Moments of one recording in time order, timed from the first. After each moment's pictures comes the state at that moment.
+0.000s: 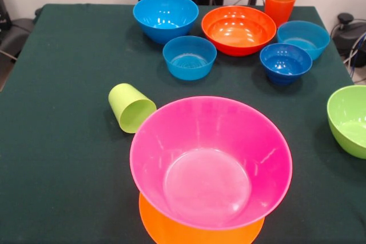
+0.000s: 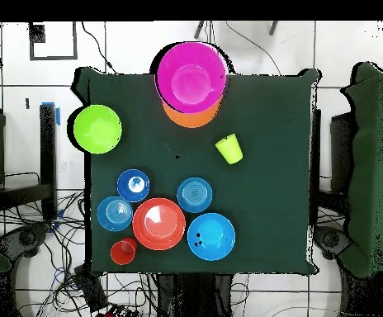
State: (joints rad) arm 0.83 -0.36 -0.05 2.52 0.38 -0.58 2.54
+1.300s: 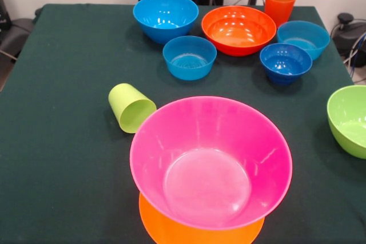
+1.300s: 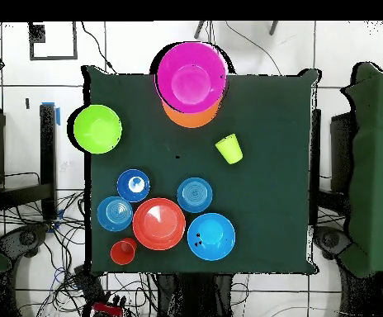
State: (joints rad) arm 0.72 -0.38 -0.05 2.48 0.23 -0.70 2.54
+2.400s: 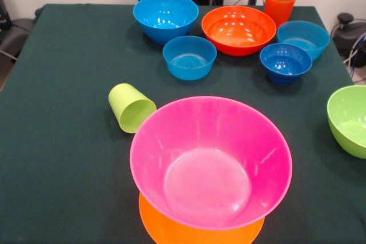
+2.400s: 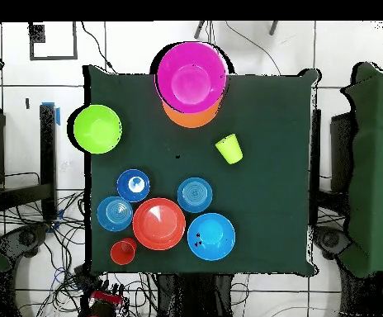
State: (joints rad) arm 0.67 -0.33 -0.05 2.41 0.20 -0.74 2.54
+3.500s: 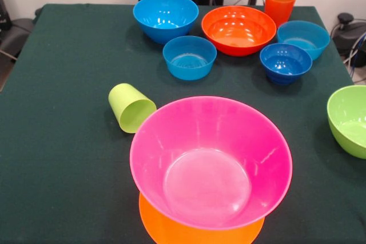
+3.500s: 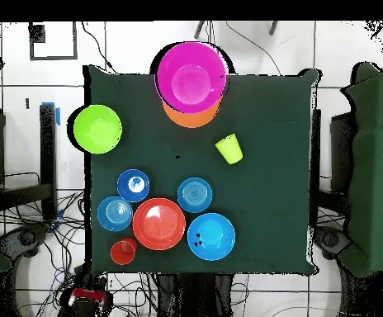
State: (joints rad) arm 0.66 -0.57 -0.04 2.44 0.19 -0.66 2.54
